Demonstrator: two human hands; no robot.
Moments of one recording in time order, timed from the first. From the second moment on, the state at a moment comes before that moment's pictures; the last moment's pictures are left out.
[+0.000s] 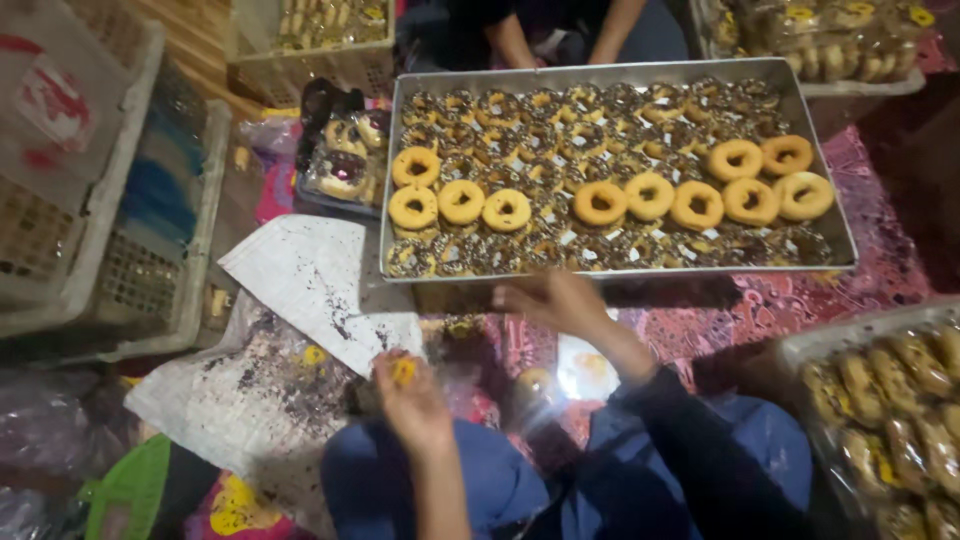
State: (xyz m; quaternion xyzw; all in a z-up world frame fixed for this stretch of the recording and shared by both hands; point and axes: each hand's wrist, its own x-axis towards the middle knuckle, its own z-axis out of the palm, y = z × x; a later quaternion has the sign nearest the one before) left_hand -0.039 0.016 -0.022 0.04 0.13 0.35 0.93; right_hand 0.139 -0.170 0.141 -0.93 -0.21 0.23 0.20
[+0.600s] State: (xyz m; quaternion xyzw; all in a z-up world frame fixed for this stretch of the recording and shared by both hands) left_hand -0.048 -0.004 0.024 -0.13 0.15 0.26 0.95; right_hand 0.146 -0.180 0.164 -0.78 -0.37 -0.04 0.49
